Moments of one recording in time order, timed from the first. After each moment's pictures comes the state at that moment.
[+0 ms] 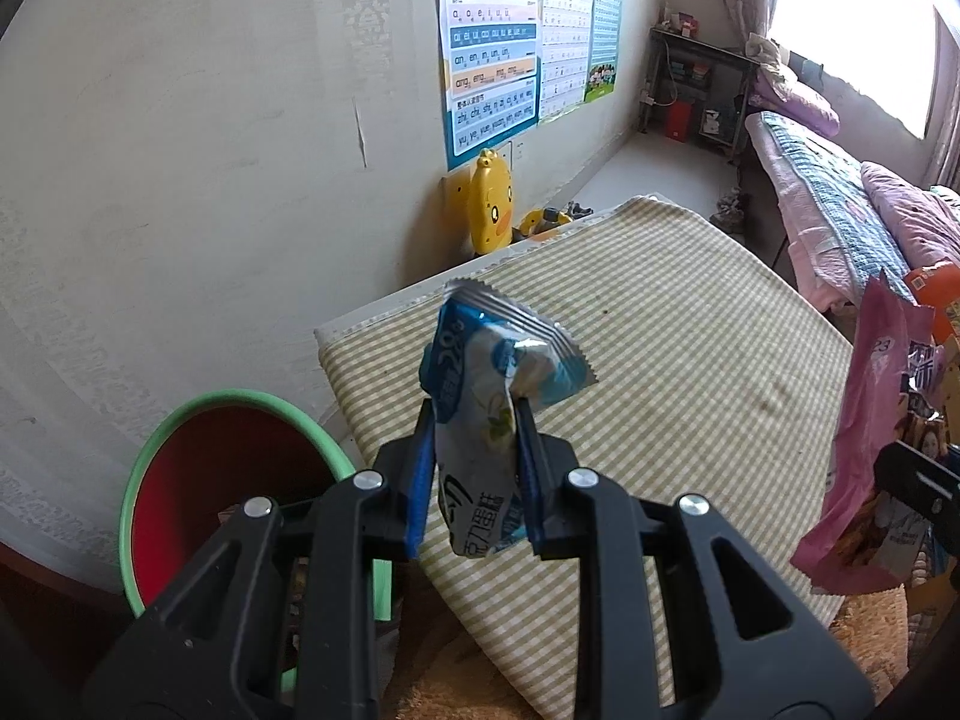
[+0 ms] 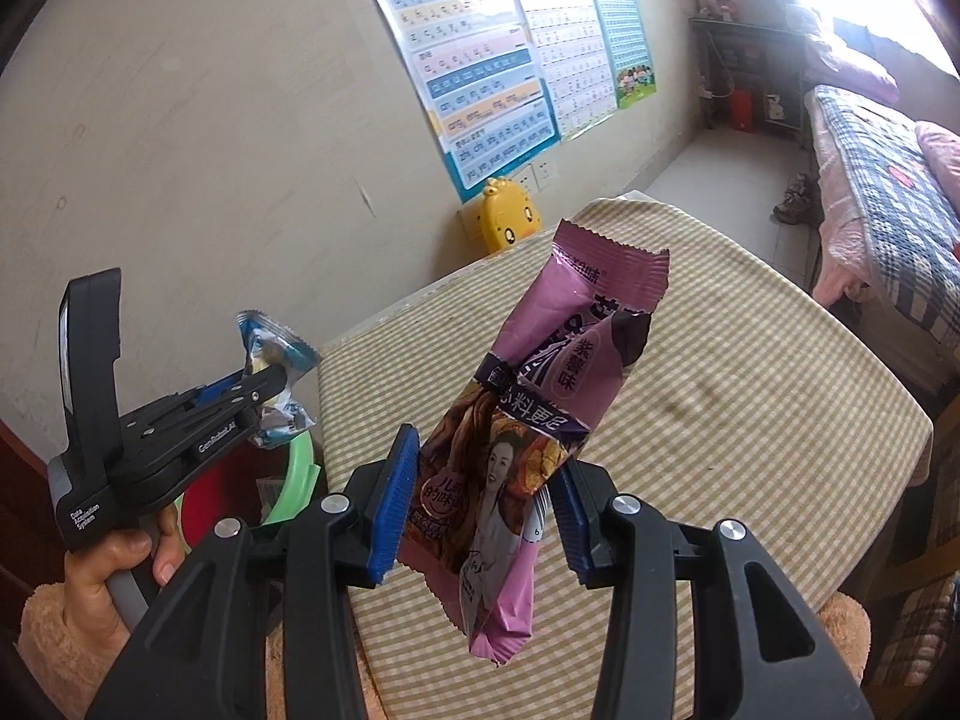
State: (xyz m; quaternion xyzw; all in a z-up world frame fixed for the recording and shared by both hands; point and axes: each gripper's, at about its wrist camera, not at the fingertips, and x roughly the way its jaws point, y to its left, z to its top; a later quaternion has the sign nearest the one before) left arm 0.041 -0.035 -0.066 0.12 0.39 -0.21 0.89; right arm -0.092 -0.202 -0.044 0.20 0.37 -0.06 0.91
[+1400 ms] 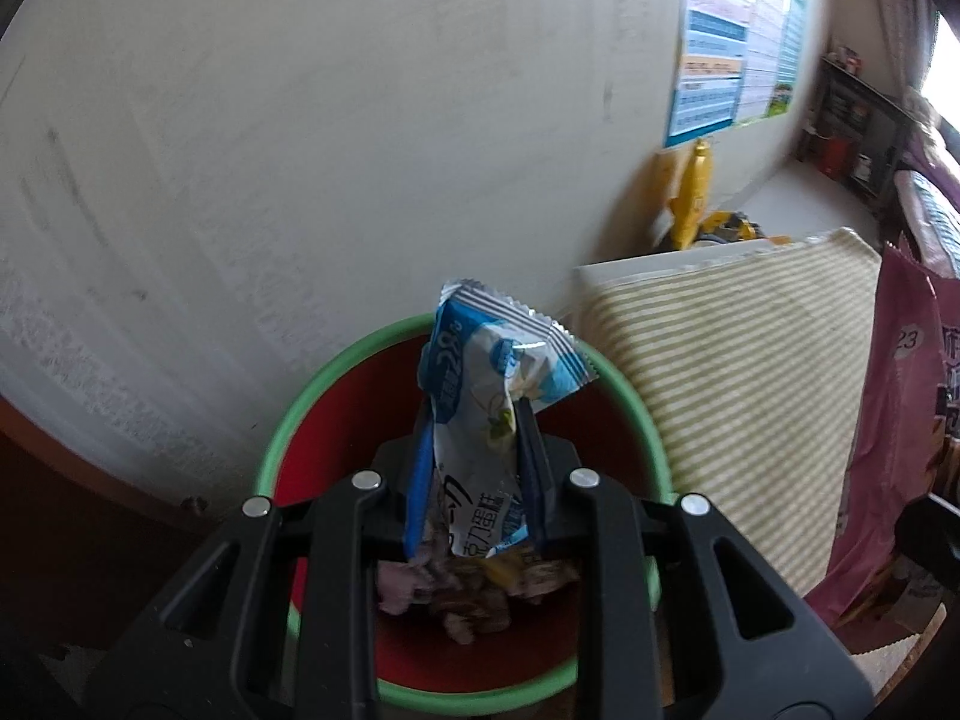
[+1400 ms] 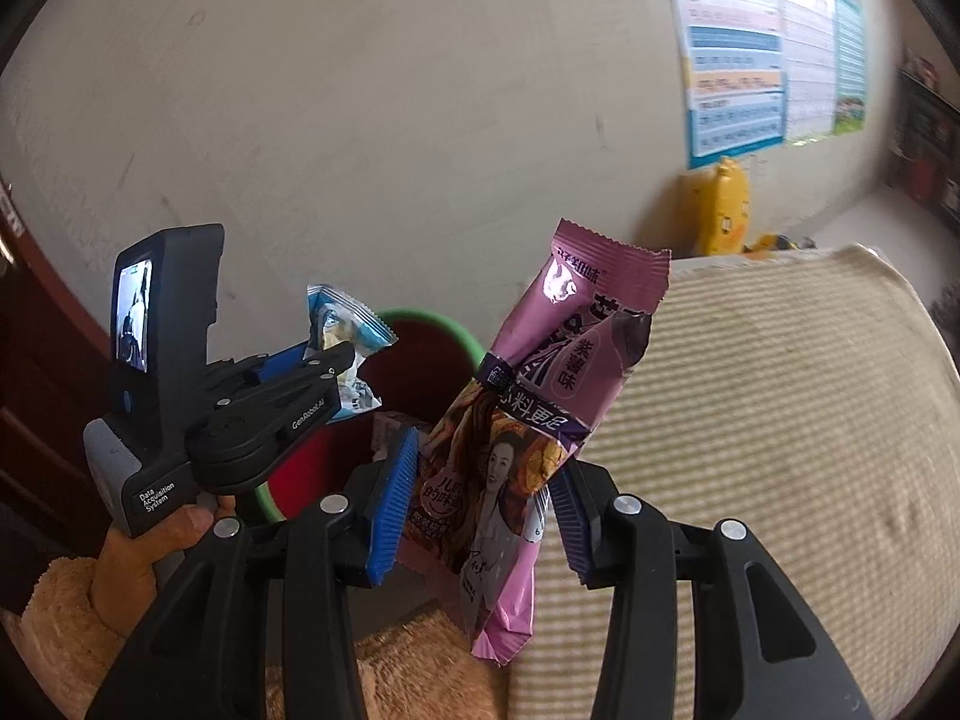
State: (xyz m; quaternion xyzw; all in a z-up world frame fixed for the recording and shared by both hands) left arm 0.098 0.116 -0.090 0.07 0.43 -0.02 0.90; right arm 0.020 -0.052 -0.060 0.09 0.42 0.14 0.89
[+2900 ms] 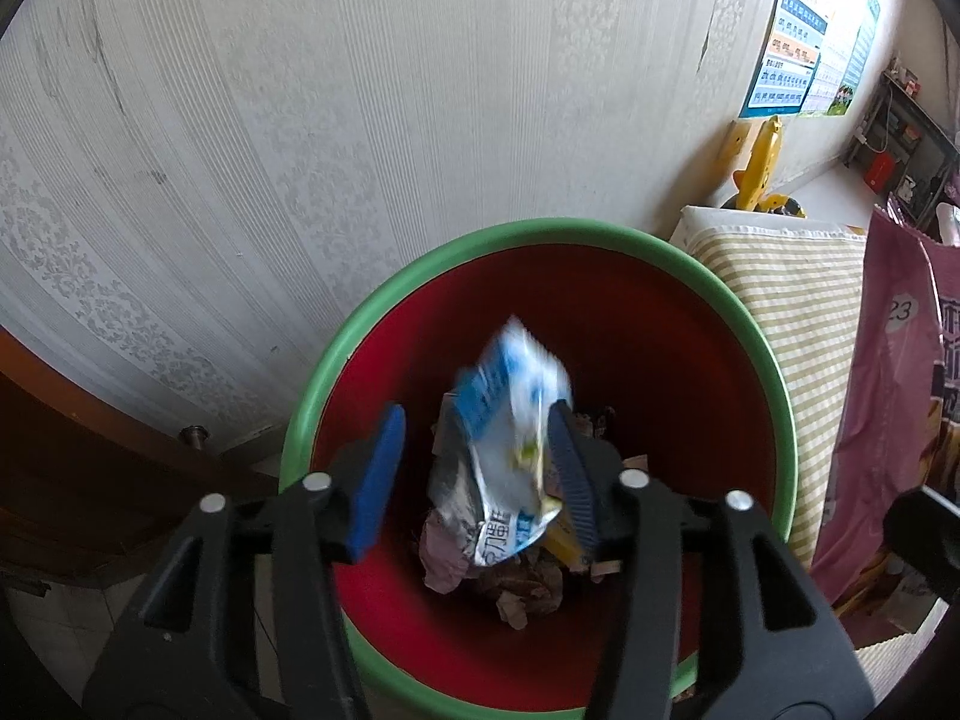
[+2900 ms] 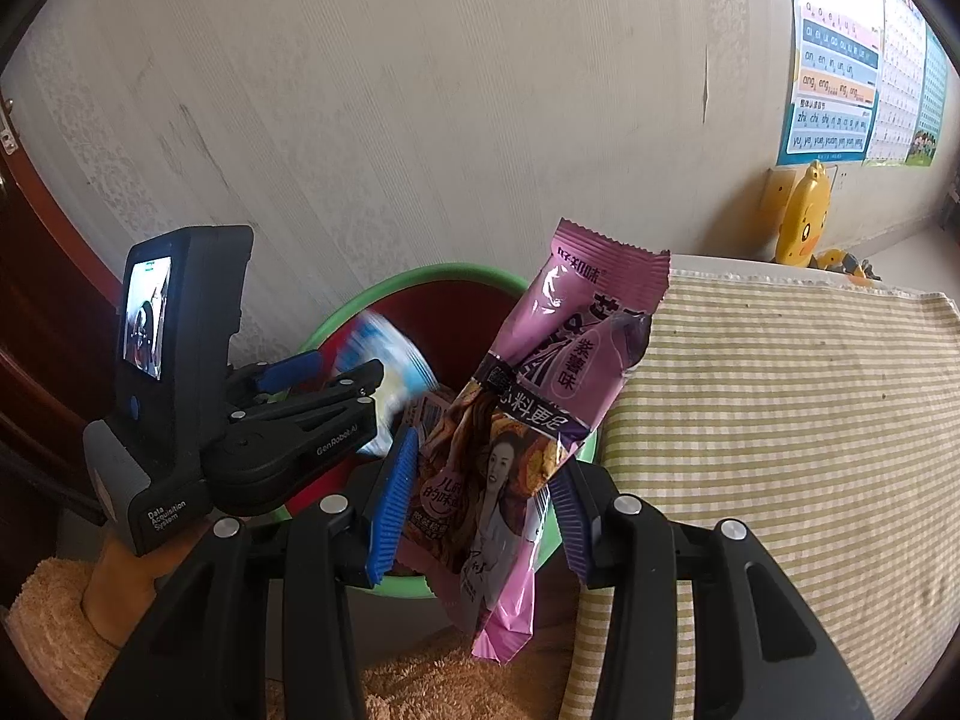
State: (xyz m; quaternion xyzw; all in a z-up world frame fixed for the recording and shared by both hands) left arm 0.116 0.171 -0.133 0.02 0.49 0.02 0.87; right arm 0.072 0.010 -0.093 0.03 0.47 0.19 0.86
